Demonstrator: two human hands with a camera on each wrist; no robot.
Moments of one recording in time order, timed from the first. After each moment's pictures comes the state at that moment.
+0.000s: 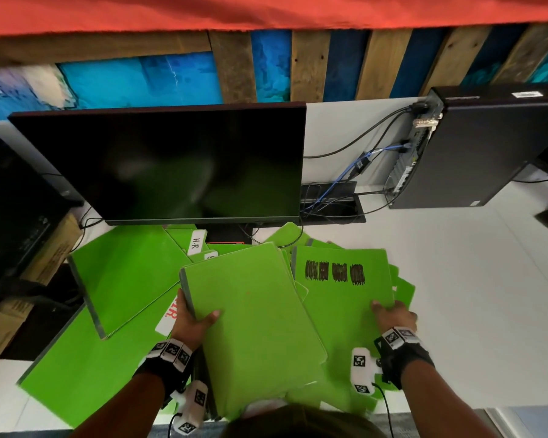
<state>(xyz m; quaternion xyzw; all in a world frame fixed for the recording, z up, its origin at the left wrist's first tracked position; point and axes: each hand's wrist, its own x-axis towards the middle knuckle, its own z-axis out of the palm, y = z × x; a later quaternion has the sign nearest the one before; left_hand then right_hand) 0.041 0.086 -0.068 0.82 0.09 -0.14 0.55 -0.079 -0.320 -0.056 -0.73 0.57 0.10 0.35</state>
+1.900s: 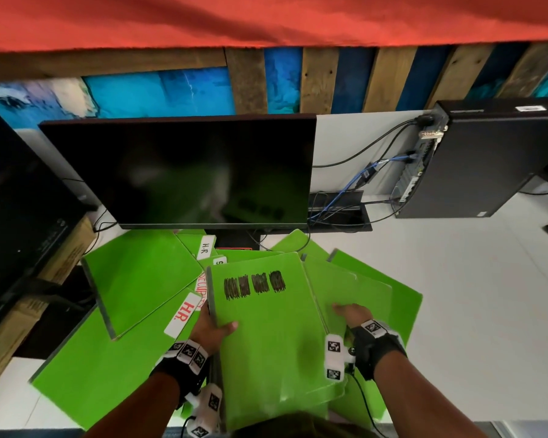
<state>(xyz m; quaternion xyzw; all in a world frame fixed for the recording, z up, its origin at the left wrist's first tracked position) 0.025 0.057 -0.034 0.83 0.11 -0.25 0.49 -0.033 -0.253 -0.033 -0.73 0.45 0.23 0.47</state>
